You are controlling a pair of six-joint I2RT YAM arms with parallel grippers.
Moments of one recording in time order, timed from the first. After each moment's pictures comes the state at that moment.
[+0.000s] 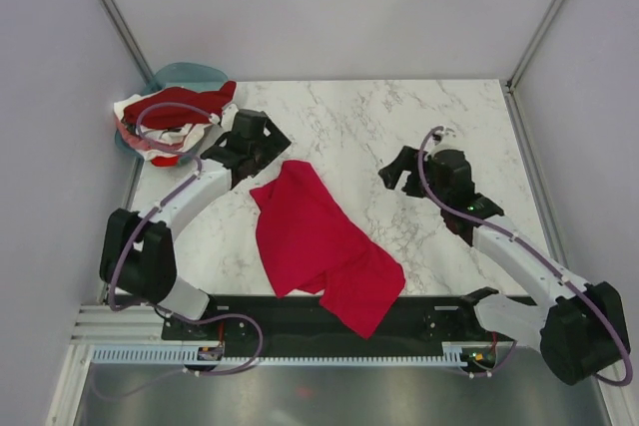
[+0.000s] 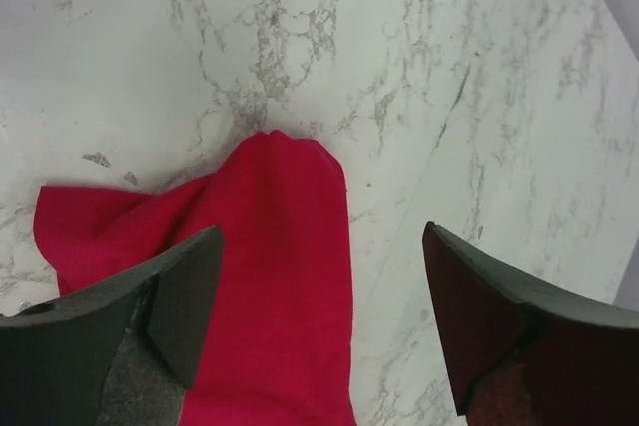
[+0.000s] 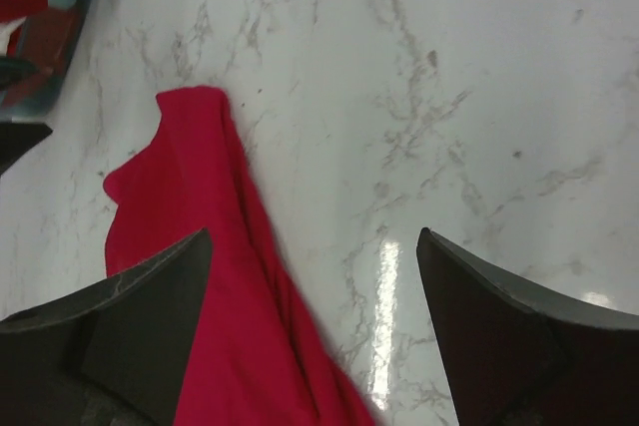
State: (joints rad) left arm -0.41 1.53 1.11 -0.31 -0.25 -0.99; right arm 0.34 1.06 0.66 -0.02 -0.02 0.60
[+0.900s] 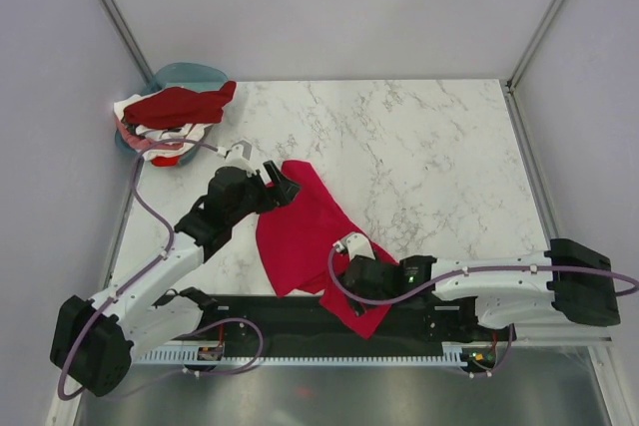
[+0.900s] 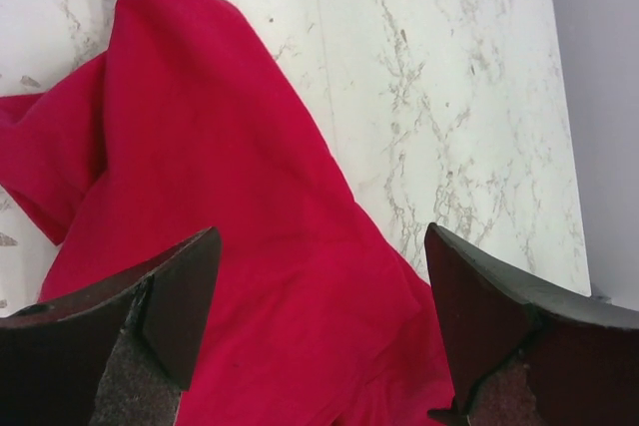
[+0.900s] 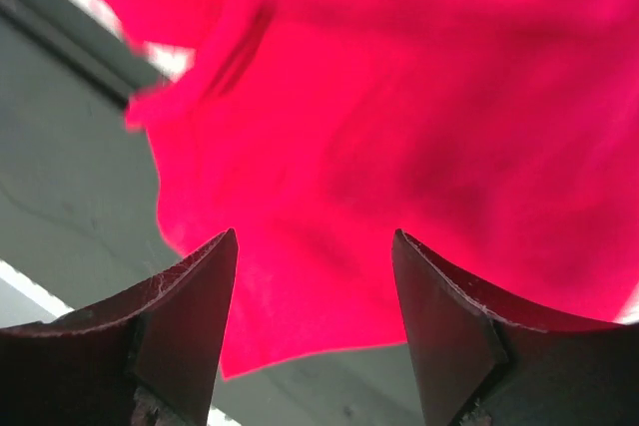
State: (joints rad) left arm -0.51 0.99 0.60 -0.06 0.01 -0.71; right arm 1.34 1.21 0.62 -0.44 0.24 0.69
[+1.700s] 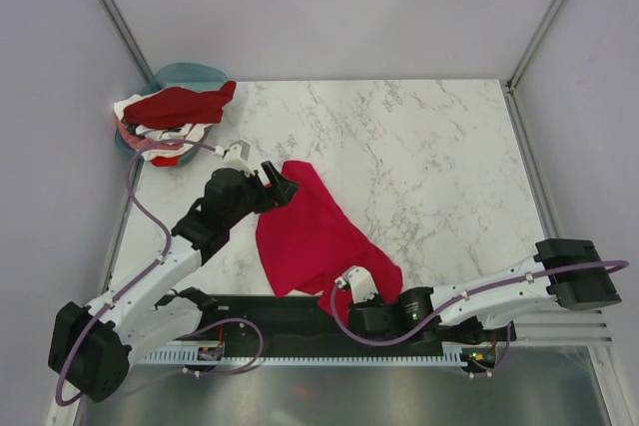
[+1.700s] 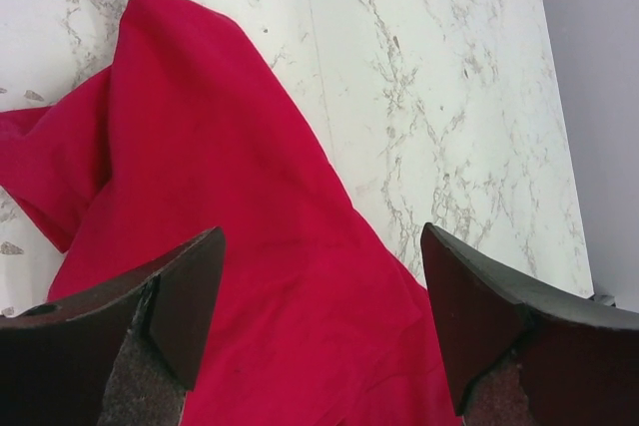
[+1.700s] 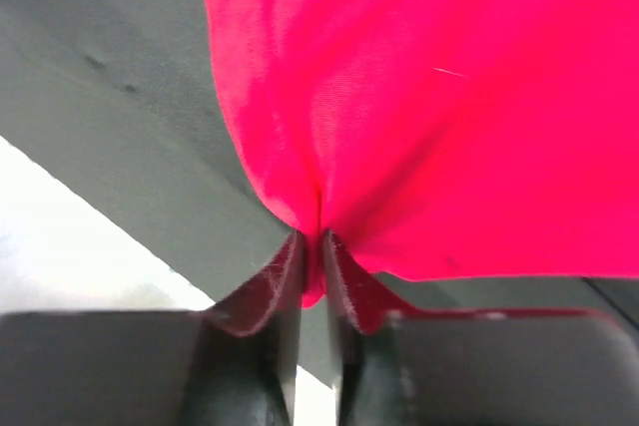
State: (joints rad) left arm -0.51 0.95 0.59 -0.04 0.01 -0.69; right arm 1.69 1.26 0.58 -0.46 0.33 0.98
